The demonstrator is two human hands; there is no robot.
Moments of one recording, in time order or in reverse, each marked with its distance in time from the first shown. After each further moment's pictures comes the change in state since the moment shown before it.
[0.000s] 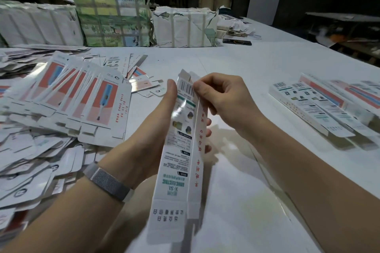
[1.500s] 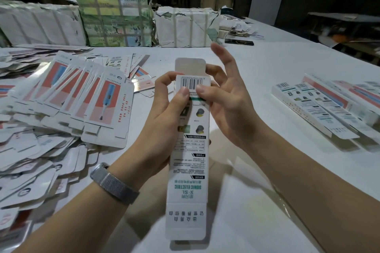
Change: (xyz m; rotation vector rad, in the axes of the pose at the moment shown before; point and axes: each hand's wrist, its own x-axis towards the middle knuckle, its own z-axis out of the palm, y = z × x) left_hand 0.011 -0.011 -0.002 0.040 0.010 0.399; right_hand -0.007 -0.001 0.012 0.524 -0.076 -0.057
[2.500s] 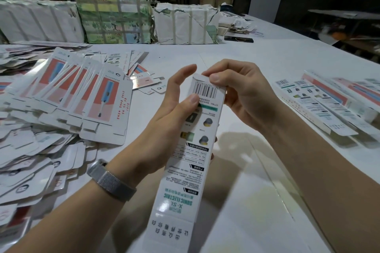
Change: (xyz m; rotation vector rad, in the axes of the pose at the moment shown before) left_hand -0.003 -0.001 -0.006 0.071 -0.206 -0.035; right_hand 0.006 -0.029 -0.018 -0.134 -0.083 0.115
